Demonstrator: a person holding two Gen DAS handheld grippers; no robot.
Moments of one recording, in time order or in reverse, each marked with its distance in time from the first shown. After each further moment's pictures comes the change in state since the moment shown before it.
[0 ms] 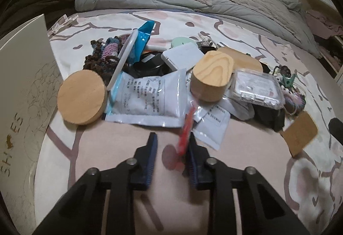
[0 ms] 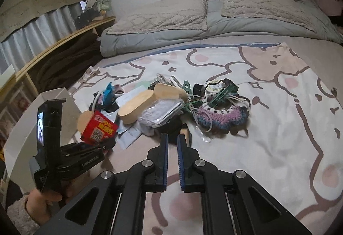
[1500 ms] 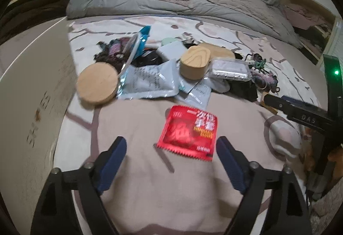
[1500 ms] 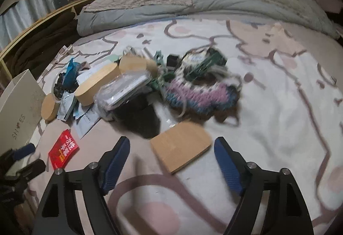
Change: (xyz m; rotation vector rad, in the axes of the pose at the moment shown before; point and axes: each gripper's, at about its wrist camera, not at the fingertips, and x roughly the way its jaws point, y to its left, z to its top) left arm -0.052 0.013 -0.030 0.100 -0.022 -0.095; right arm 0.057 -0.031 -0.007 -0.034 0.123 -0.140
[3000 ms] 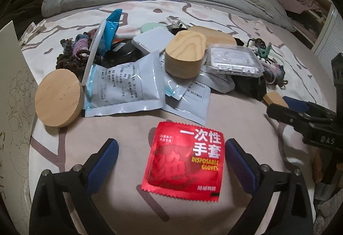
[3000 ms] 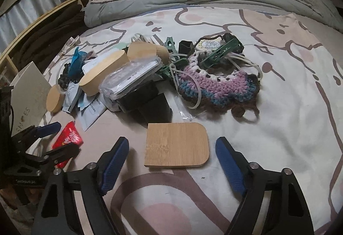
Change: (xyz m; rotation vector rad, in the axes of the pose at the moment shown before) left arm 0.059 -0.003 0.022 0.075 0.098 -0.071; right arm 0.020 0.007 -0.005 0.006 0.079 0.079
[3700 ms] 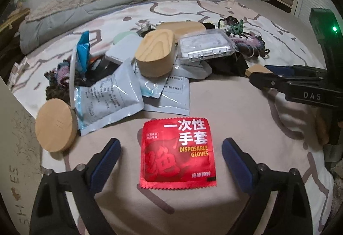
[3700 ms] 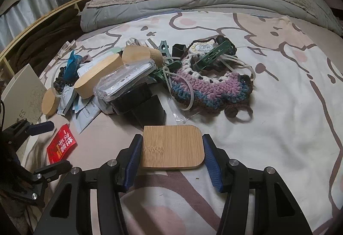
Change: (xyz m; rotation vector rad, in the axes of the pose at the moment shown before) left arm -0.004 -0.018 -0.004 0.248 0.014 -0.007; right arm 0.001 0.000 -0.003 0.008 -0.036 -0.032
